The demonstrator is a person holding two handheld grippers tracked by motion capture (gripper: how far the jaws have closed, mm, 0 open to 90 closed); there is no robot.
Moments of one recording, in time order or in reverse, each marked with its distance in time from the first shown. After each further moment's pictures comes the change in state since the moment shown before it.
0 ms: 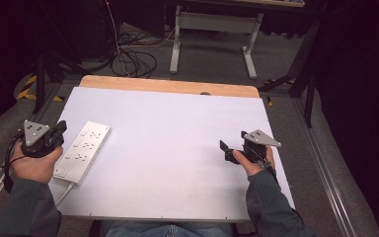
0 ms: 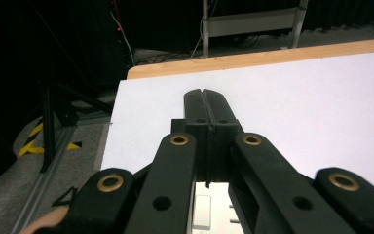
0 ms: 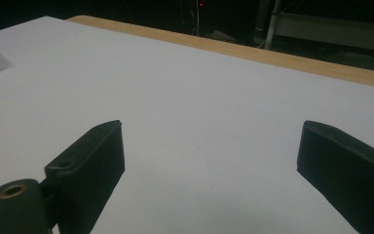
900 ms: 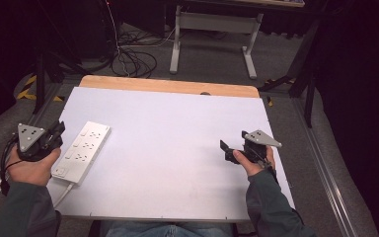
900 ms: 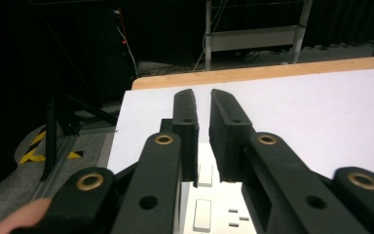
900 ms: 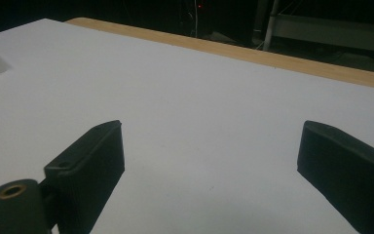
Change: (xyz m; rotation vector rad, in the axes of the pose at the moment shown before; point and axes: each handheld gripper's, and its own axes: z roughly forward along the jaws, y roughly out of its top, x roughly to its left) left arm 0.000 -0.003 -0.015 -0.069 0.007 -0.023; right arm 0.000 0.000 -0.001 -0.005 -0.005 0.004
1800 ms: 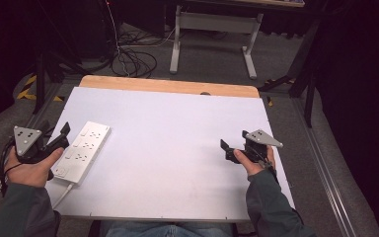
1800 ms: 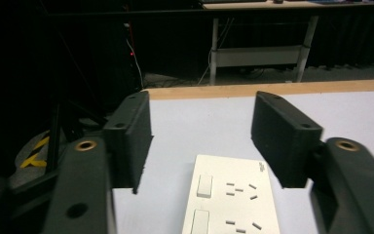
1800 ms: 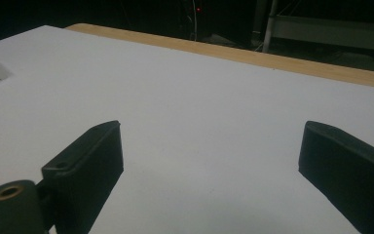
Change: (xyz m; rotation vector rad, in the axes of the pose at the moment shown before) left arm -0.002 -0.001 -0.006 -0.055 0.028 -0.038; right arm -0.001 0.000 -0.001 -0.011 0.000 0.019
